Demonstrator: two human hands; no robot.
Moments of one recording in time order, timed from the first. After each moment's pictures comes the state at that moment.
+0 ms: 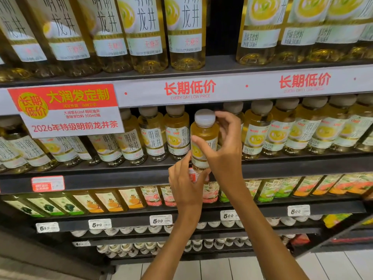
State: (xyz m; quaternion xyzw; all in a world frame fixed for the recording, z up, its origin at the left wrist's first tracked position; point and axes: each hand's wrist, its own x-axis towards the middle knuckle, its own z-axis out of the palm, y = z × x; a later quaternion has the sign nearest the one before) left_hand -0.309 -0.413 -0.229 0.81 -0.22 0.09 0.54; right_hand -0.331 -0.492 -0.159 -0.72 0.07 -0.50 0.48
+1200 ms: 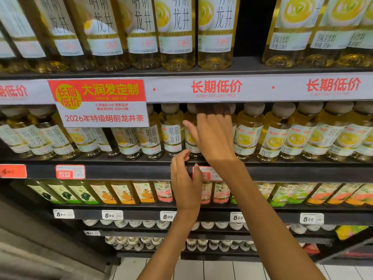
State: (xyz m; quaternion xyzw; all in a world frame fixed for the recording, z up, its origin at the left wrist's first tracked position) left_hand -0.291 -0.387 -0.226 0.77 -0.19 0.13 0.60; right_hand -0.279 -0.469 -0.133 -0.92 0.12 -0.38 -0.01
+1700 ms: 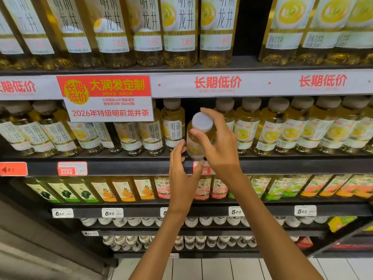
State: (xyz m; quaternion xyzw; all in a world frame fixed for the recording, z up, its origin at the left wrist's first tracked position) left_hand -0.287 -0.361 -0.223 0.72 -0.26 0.04 0.64; right_hand -0.321 -0.451 -0.148 -0.81 0.05 -0.41 0.43
